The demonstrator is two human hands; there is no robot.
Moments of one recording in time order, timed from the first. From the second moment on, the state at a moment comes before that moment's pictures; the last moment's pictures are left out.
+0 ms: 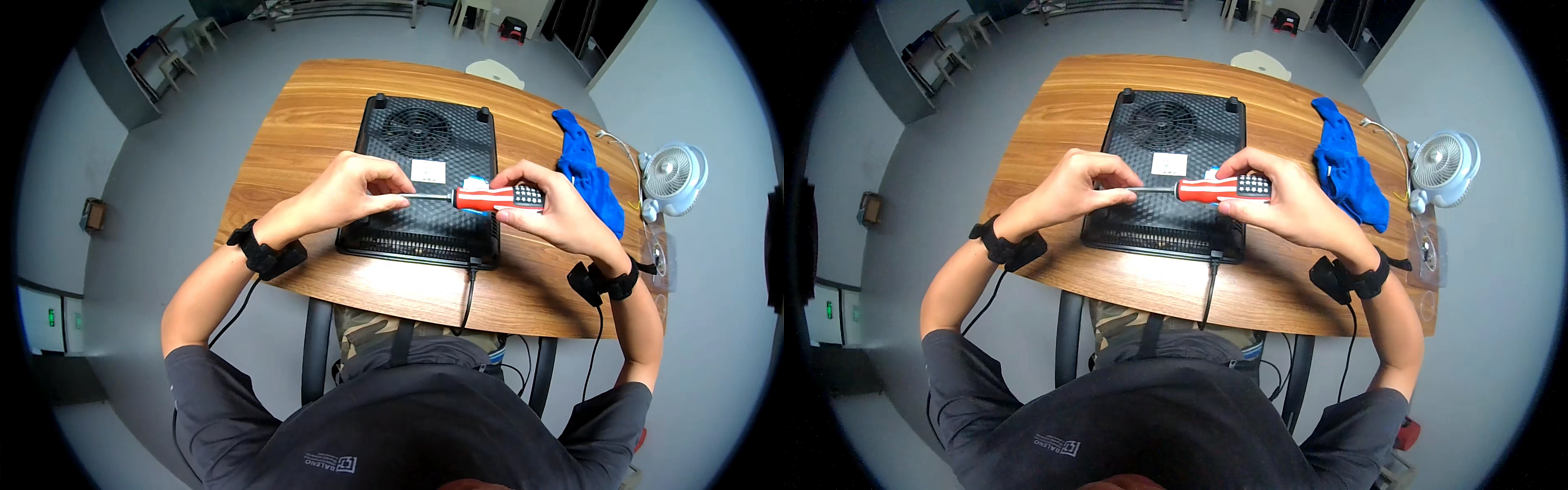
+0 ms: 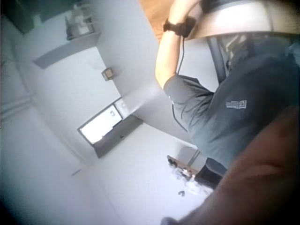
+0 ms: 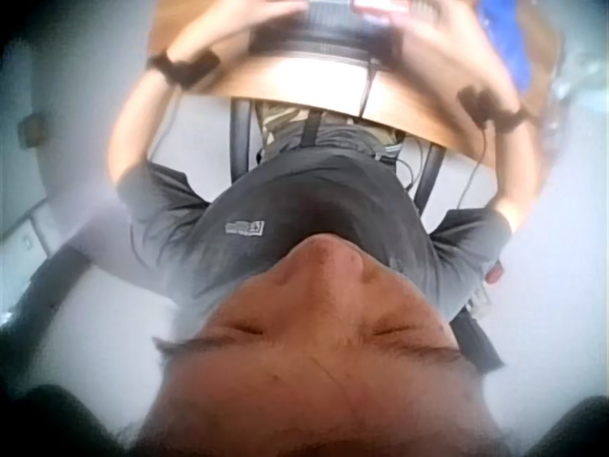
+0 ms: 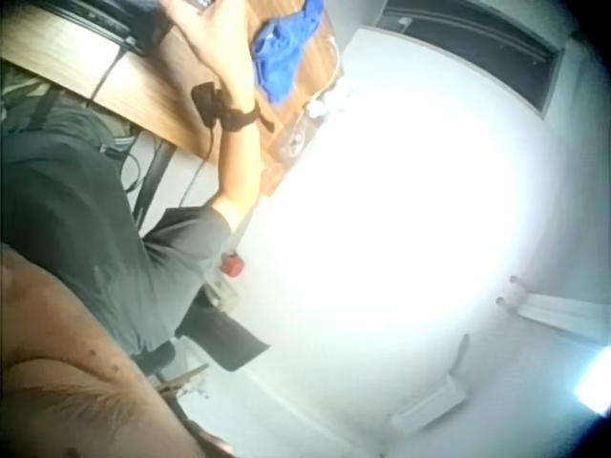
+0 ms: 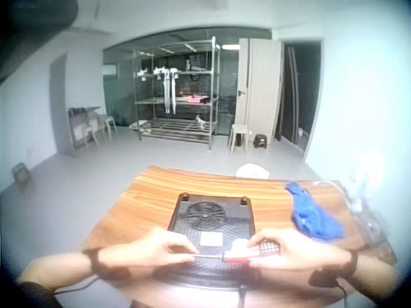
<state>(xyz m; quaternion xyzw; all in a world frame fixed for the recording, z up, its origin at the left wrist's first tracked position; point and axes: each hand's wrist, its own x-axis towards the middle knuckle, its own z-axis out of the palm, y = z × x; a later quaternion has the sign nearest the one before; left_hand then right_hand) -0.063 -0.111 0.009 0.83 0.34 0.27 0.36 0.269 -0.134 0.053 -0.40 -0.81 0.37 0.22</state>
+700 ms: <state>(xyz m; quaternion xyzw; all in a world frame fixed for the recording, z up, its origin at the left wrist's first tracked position) 0.045 -0.100 -0.020 0.98 0.19 0.03 0.09 0.347 -0.187 0.105 -0.45 -0.86 0.17 0.15</state>
